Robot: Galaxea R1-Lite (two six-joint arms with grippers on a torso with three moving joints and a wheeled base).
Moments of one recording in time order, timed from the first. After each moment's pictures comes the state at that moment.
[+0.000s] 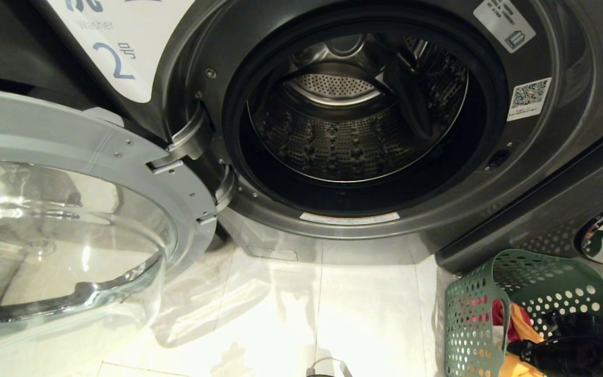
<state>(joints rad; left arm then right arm) 0.00 0.00 0.00 0.01 -0.01 0.01 -0.58 2.75 -0.89 -0.81 0.34 0.06</state>
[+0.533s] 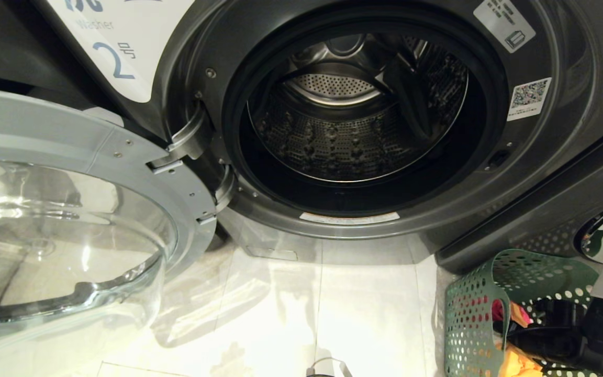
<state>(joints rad) 0.00 0.00 0.00 0.01 -0.01 0.01 -0.49 2.79 -0.97 -0.92 0.30 0.35</state>
